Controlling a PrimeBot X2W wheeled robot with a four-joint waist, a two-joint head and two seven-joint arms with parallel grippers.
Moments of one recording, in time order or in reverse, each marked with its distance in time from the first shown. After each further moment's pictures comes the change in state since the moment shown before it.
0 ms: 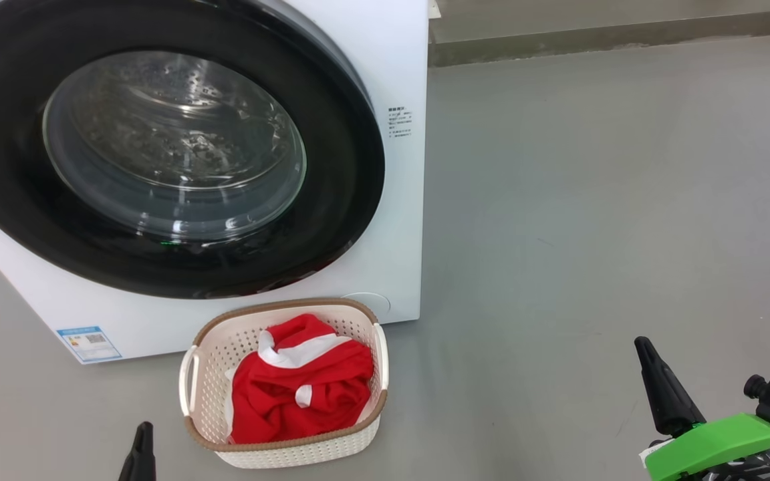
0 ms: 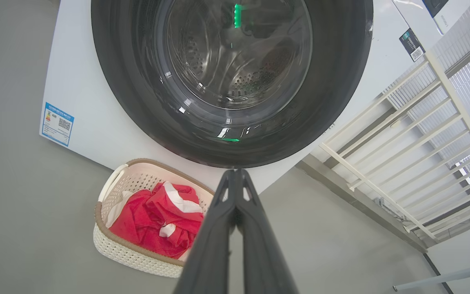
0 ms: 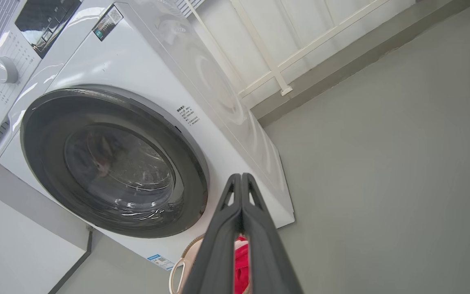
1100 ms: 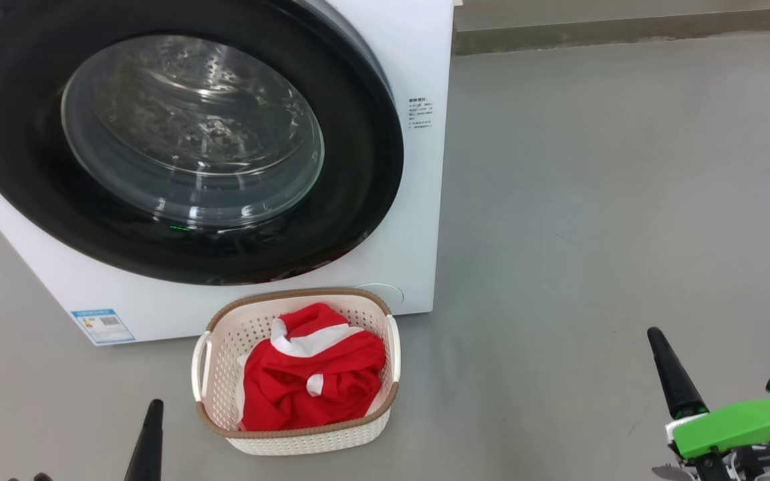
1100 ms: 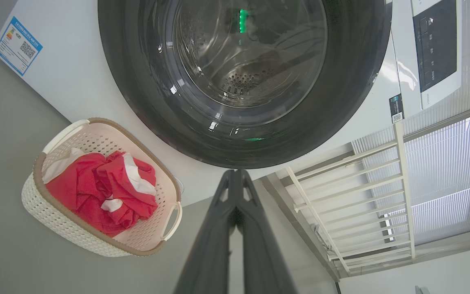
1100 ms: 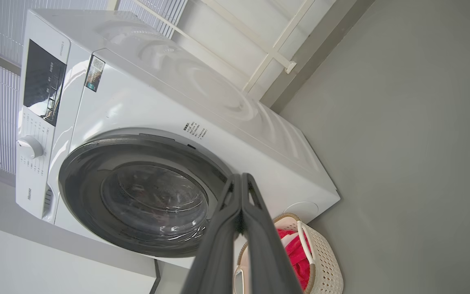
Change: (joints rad) left arm -0.081 0.002 -0.010 0.055 -0.383 -0.010 0.092; right arm -0.031 0.034 -0.069 0.019 0.337 -0.003 0.098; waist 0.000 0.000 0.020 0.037
